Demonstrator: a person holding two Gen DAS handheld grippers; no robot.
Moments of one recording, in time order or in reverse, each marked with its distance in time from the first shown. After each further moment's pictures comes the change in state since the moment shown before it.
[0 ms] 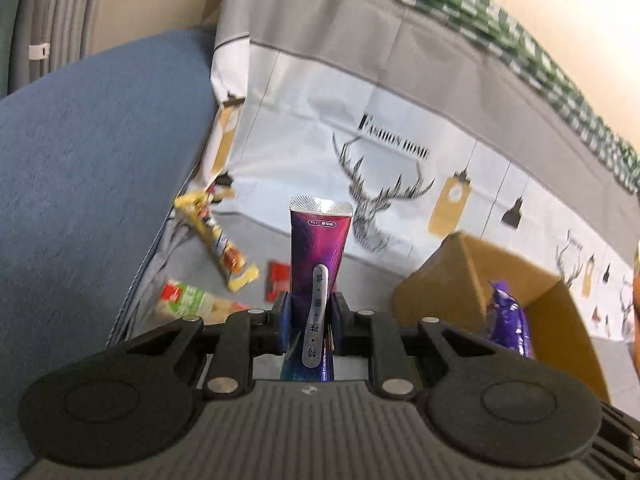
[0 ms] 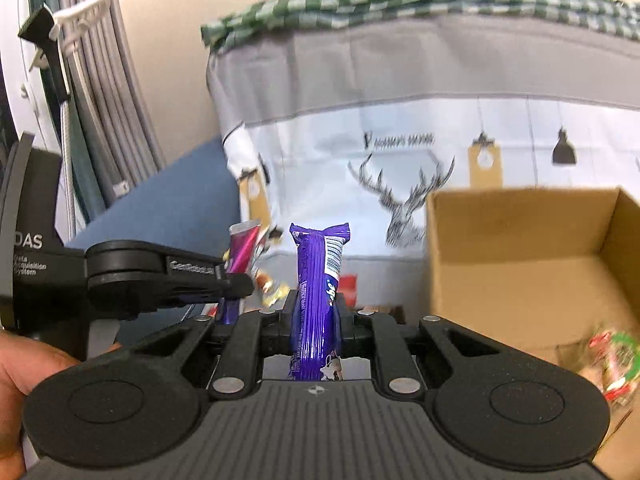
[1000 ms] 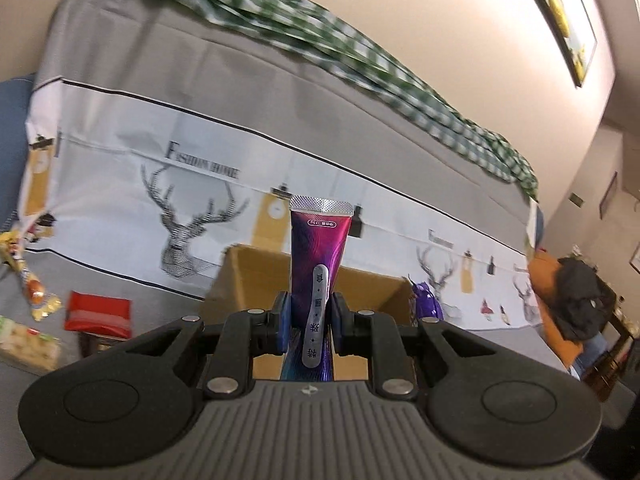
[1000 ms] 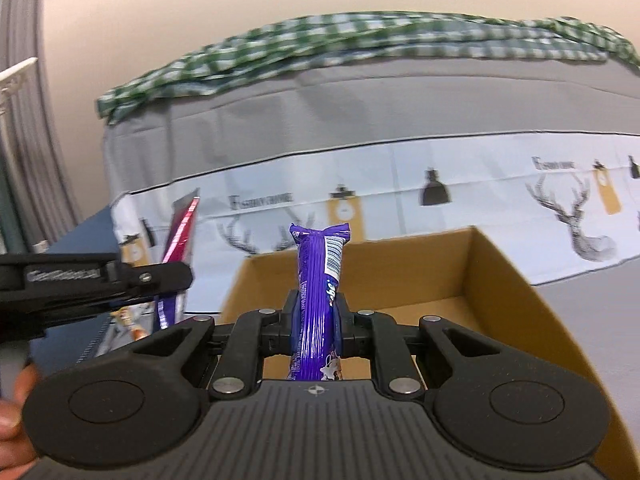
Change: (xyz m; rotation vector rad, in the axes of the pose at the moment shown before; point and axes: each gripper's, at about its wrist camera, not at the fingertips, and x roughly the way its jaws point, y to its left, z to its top) left arm -0.006 -0.134 -0.034 0.130 -0.110 -0.360; right arm -0.050 -0.127 0.017 0.068 -0.128 -0.218
